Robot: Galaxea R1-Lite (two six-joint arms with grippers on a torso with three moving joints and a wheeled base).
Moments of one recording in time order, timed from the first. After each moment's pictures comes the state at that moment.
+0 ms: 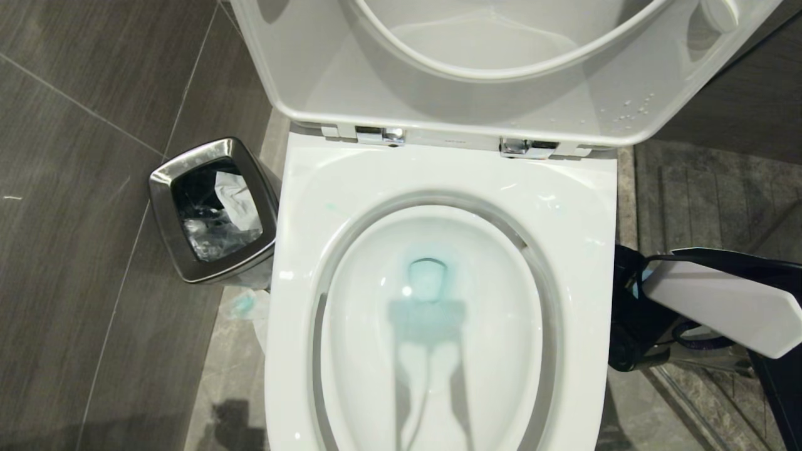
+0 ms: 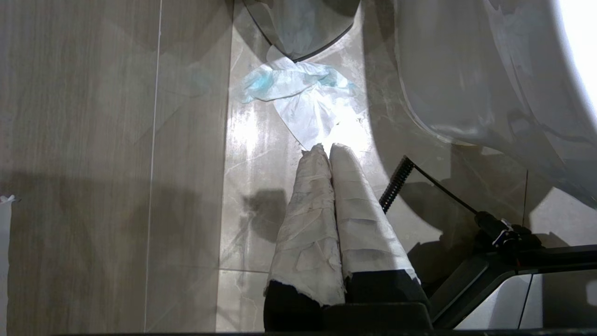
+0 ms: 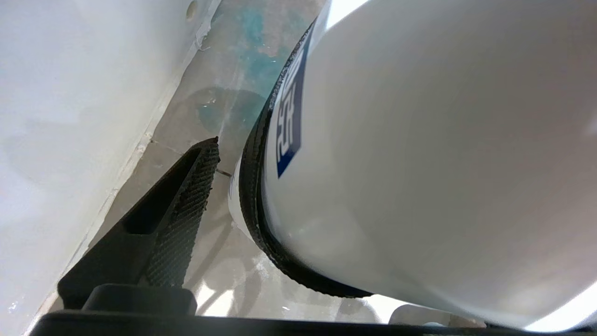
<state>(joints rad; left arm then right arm) 0.00 0.00 -0.02 0.06 -0.03 0.06 0.15 2.46 -1.07 -1.52 -0.16 -0.34</state>
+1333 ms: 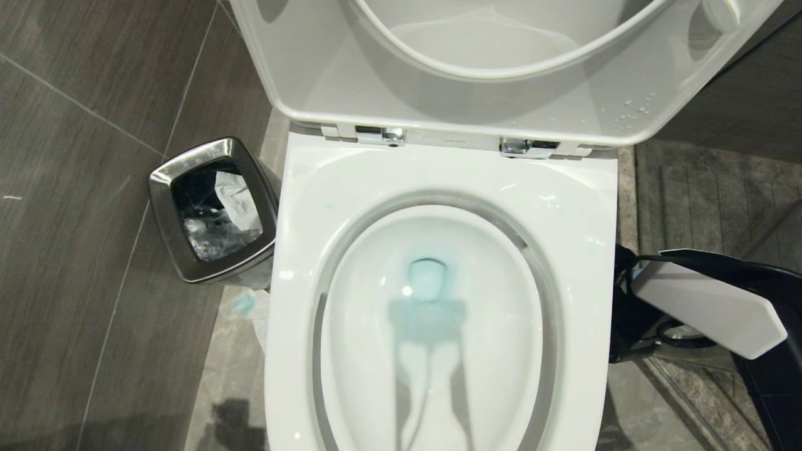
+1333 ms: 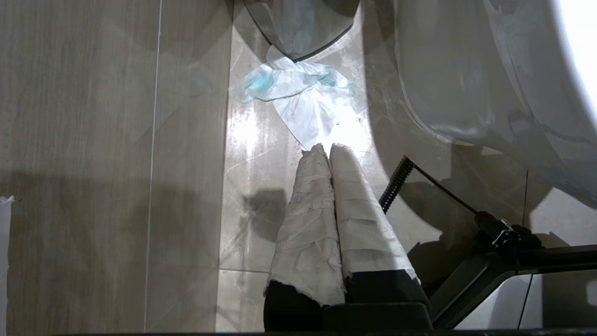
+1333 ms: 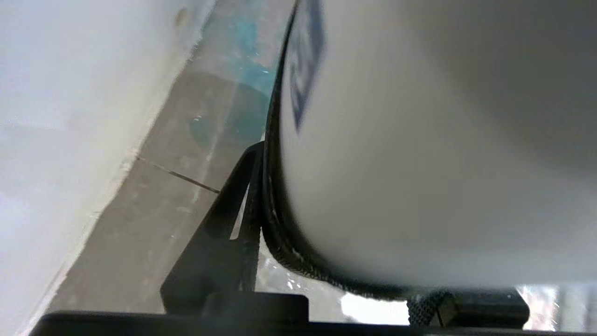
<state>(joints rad) 0.00 0.00 -0.02 0.06 -0.03 0.06 0.15 2.51 -1.18 -1.52 -0.18 -0.35</state>
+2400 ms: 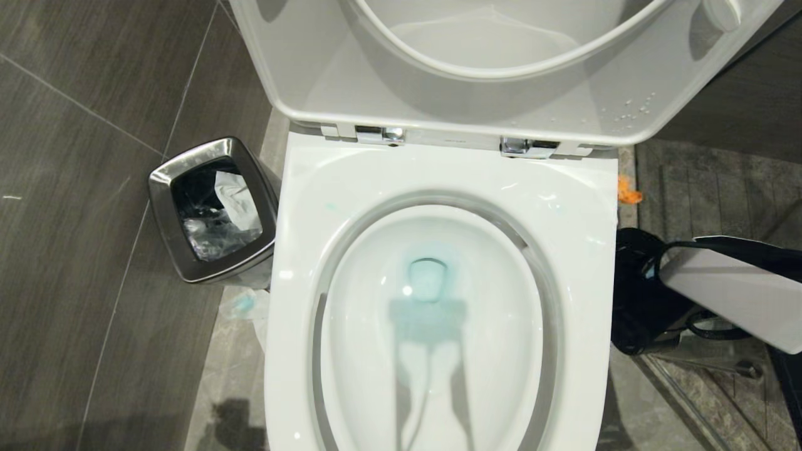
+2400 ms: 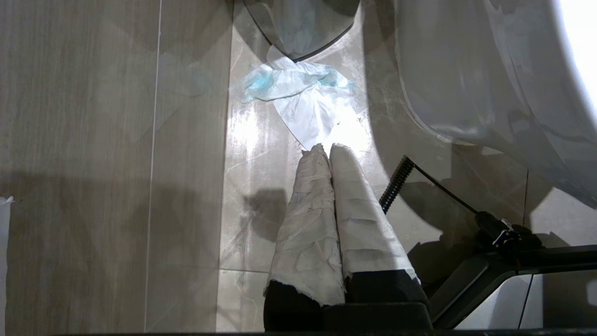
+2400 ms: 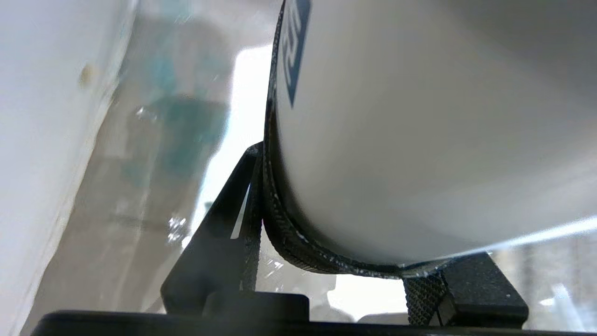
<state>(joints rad) 0.00 0.00 -0.02 0.06 -0.03 0.06 0.11 2.41 -1.12 -1.52 -0.29 -0.25</state>
